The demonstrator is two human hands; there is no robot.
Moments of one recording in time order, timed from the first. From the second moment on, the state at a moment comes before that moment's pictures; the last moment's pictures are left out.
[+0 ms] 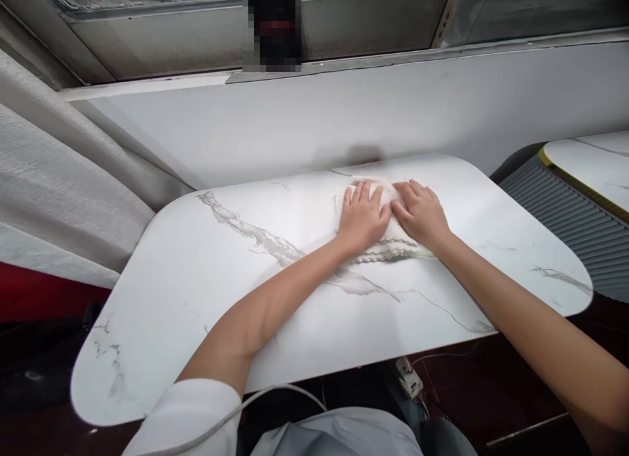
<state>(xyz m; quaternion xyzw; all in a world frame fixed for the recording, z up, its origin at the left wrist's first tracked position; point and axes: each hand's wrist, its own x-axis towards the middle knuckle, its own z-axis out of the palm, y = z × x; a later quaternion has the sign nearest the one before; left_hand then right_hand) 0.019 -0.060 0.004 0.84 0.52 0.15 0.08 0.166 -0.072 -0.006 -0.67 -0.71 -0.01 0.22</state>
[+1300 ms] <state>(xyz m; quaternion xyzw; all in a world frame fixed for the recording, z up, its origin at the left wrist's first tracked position) -0.043 -0.005 0.000 0.79 0.59 0.16 0.00 0.106 0.010 -0.005 -0.60 -0.78 0.01 0.17</state>
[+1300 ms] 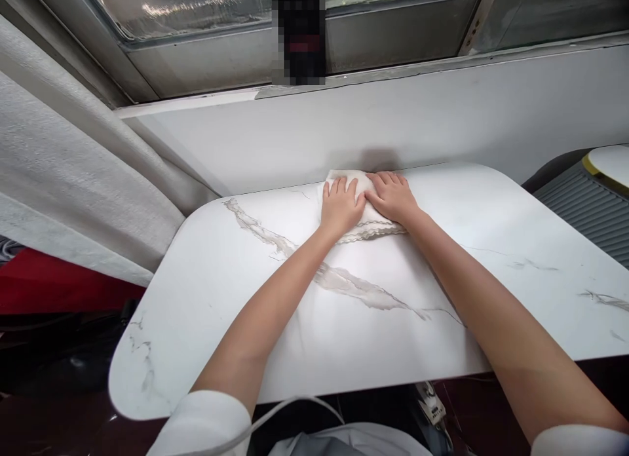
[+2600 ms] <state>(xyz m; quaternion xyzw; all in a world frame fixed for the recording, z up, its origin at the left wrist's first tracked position) -0.137 -0.164 0.010 0.80 0.59 0.07 -0.01 0.025 -0.135 0.000 -0.52 -0.84 0.03 0.13</state>
